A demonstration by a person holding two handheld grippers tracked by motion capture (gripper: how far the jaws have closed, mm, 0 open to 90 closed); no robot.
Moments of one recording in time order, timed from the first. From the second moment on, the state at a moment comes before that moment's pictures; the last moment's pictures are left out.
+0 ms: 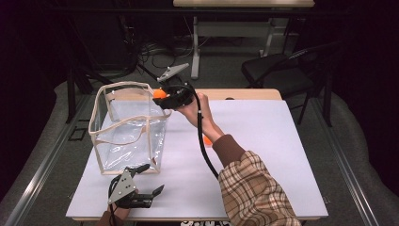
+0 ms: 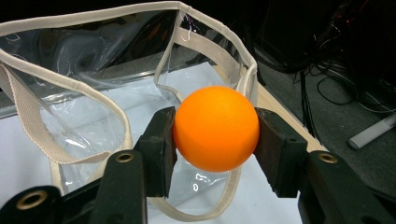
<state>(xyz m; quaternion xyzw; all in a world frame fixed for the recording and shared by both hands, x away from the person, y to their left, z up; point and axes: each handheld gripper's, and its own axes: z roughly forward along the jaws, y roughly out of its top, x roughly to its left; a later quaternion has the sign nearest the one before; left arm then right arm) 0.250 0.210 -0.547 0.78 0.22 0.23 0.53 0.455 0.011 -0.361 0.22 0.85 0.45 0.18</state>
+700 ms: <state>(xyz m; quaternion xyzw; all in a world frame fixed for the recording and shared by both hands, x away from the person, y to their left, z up) 0.250 0.211 -0.547 0.78 0.22 0.23 0.53 0.459 0.030 -0.372 0.22 0.85 0.44 0.17</state>
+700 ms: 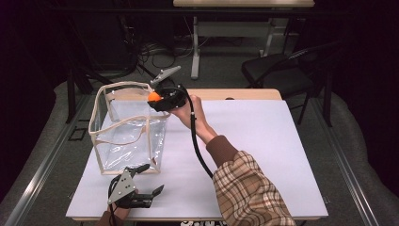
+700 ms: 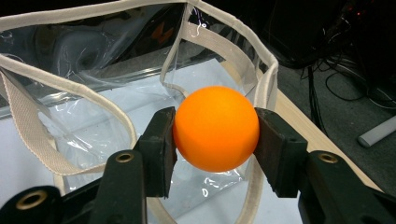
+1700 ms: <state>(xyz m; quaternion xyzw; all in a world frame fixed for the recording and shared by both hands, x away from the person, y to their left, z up) 0.250 0.211 -0.547 0.78 0.22 0.23 0.53 0.464 0.041 -0.387 0.23 0.87 0.42 0.14</state>
